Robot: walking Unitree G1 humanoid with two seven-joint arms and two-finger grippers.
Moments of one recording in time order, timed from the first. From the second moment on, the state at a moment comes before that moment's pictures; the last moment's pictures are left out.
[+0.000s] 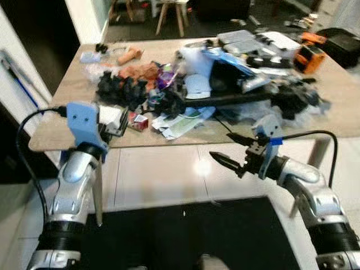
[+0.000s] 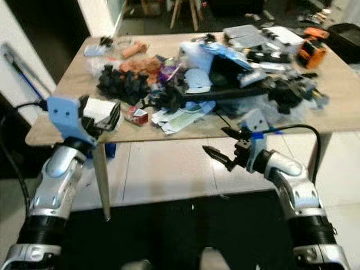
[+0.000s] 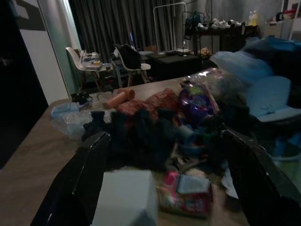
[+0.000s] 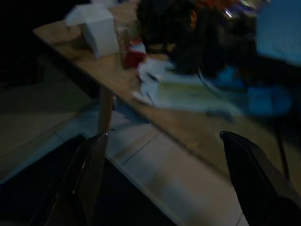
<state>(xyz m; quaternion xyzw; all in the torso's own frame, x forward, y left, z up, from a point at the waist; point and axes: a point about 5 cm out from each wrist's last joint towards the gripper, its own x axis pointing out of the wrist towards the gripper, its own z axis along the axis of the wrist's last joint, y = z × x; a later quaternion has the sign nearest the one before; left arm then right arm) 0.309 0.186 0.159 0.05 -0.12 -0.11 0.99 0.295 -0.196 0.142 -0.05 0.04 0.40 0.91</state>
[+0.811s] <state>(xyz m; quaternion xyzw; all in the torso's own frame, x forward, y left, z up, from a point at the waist) 0.289 0.192 0.186 0.14 -0.10 -0.38 0.91 0.259 -0.221 0.141 -0.10 0.17 0.52 0.83</state>
